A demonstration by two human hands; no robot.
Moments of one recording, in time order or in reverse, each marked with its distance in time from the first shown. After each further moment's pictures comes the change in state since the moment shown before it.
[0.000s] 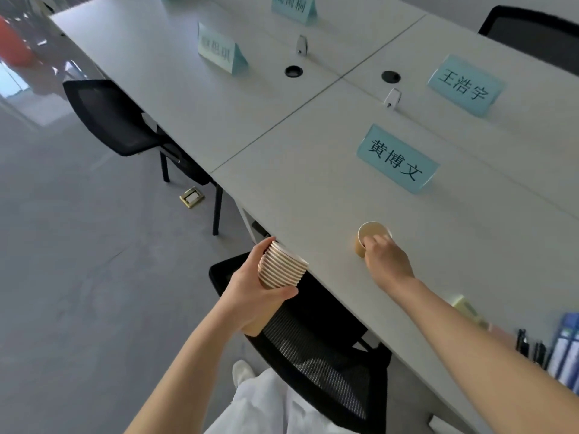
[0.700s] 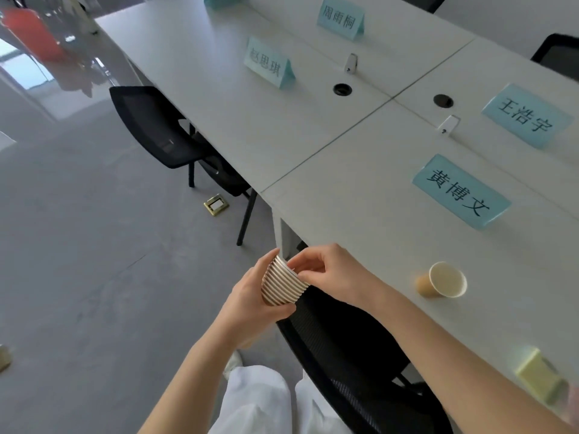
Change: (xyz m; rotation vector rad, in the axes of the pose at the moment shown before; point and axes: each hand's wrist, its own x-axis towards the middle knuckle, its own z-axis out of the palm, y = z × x) left_hand 0.027 -0.057 -0.131 0.099 0.055 0.044; right_hand 0.025 -0.240 -0.085 0.870 -0.358 -0.326
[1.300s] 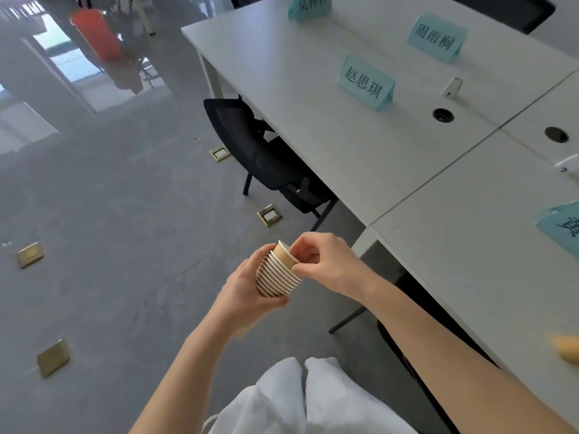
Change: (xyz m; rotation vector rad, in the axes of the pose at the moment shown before) left_hand 0.040 -0.132 -0.249 -0.013 0.099 -0.043; right_hand 0.195 -0.159 0.151 -0.111 0.009 -0.061
